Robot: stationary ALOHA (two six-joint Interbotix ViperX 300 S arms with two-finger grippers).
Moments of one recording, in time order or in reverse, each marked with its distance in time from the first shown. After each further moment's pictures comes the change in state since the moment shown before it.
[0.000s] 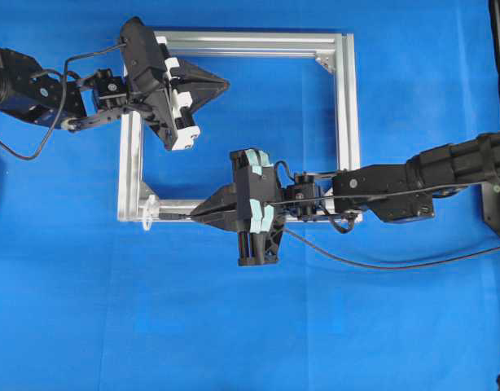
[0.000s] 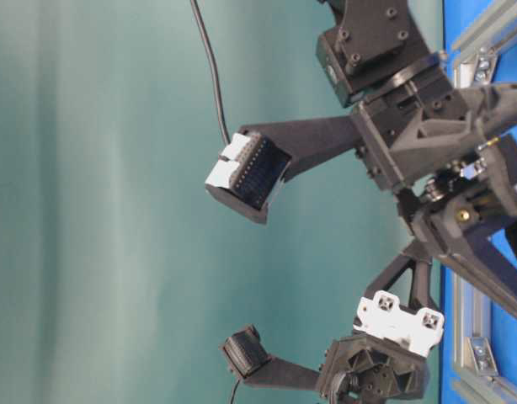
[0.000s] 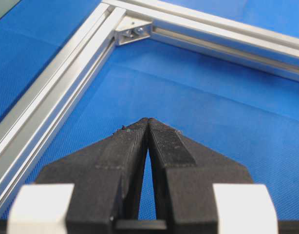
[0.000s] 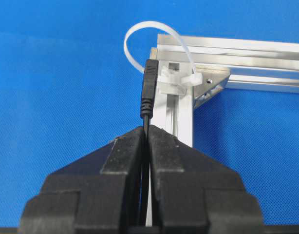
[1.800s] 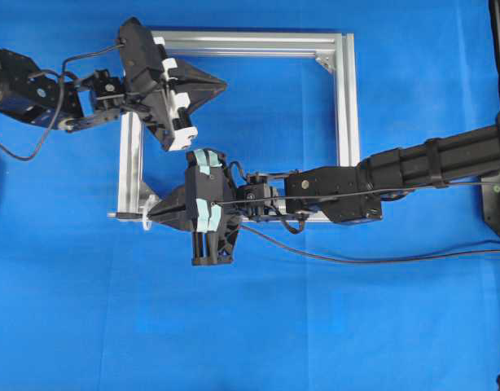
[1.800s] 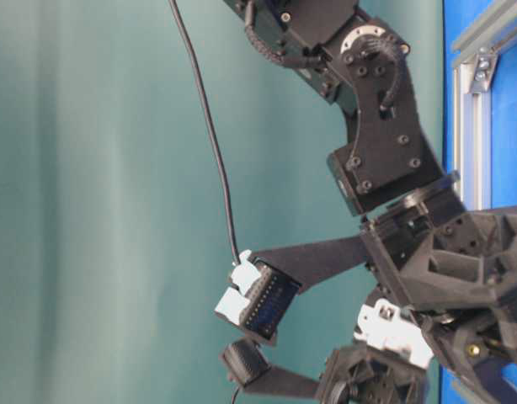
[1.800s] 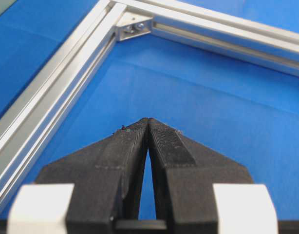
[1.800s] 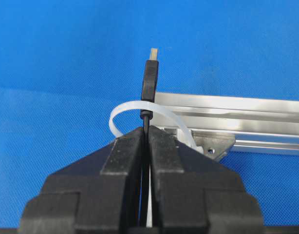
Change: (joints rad) left arm 0.003 -0.026 0.034 0.000 0.002 0.000; right arm -0.012 0.143 -0.241 0.000 0.086 0.000
